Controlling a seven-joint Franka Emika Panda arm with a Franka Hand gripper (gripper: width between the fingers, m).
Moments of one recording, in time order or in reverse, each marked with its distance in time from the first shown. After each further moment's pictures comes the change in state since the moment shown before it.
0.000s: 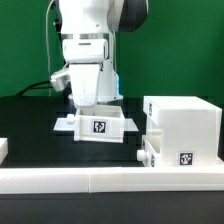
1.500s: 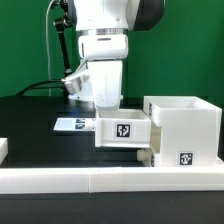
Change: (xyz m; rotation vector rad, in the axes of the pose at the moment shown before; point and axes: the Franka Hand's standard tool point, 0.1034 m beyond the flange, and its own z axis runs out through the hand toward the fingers) arm 0.032 0.053 -0.002 -0.054 0.025 -0.012
